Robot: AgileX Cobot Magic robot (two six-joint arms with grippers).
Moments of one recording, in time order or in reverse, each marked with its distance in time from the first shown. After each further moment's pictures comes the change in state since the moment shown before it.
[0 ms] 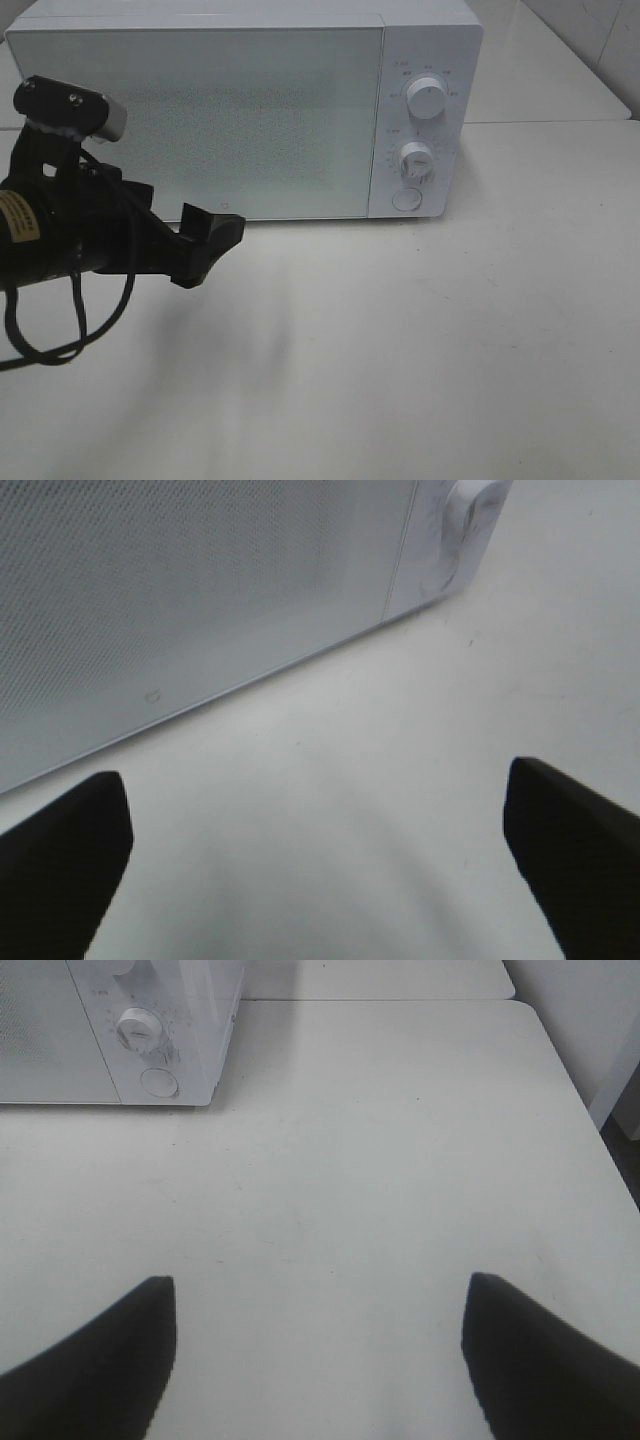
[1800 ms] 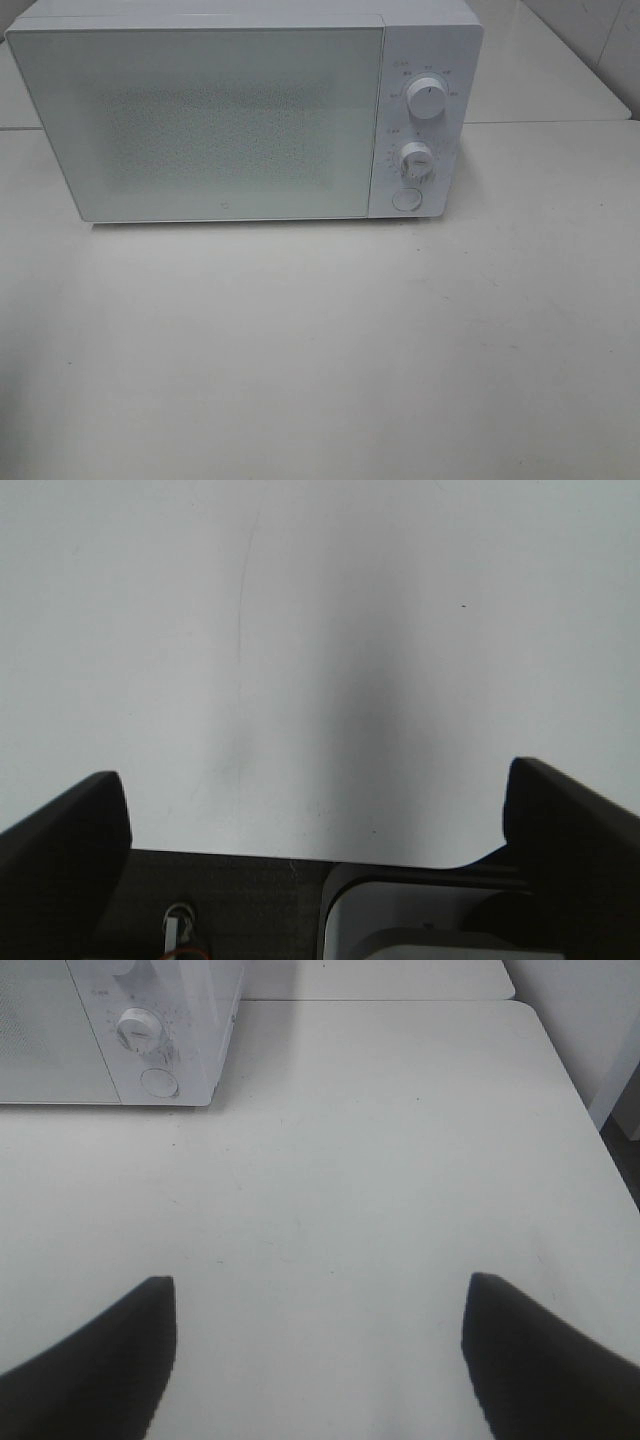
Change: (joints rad) left arm 0.620 -0.698 -0.073 0.009 1.354 -0.017; right arm 0.000 0.000 0.000 0.000 0.000 0.000
